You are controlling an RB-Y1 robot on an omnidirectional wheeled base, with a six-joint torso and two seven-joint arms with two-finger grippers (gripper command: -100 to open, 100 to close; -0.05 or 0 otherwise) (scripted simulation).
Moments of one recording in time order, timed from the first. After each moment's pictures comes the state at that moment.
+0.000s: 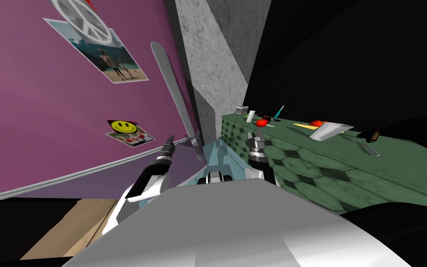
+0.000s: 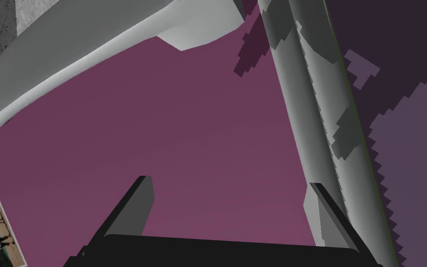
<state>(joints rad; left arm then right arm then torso) 0.49 0.18 0.12 -2.40 0.11 0.23 -0.23 0.52 0.04 0.01 -2.28 -0.06 -0.46 0.12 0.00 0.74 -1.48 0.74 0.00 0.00</state>
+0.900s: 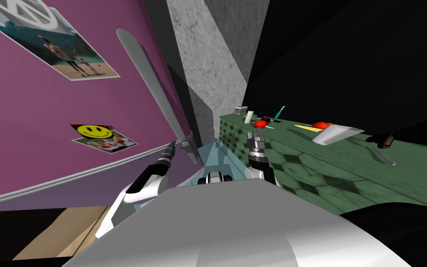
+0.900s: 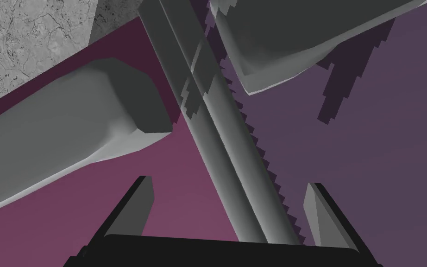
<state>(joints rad) 0.50 0.23 0.14 -2.39 0.11 0.45 -0.25 0.52 0.04 0.01 -2.28 -0.06 -0.46 0.12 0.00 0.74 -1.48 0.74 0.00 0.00</state>
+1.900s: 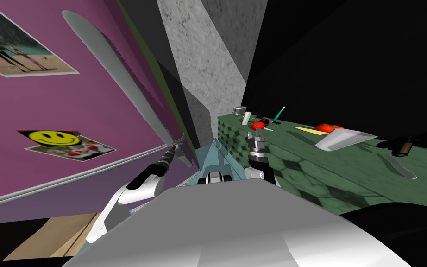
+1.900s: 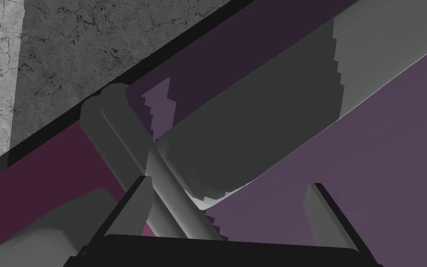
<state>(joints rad) 0.50 0.28 0.17 -2.39 0.11 0.70 -0.27 0.52 0.04 0.01 -2.28 -0.06 -0.46 0.12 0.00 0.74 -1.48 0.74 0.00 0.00</state>
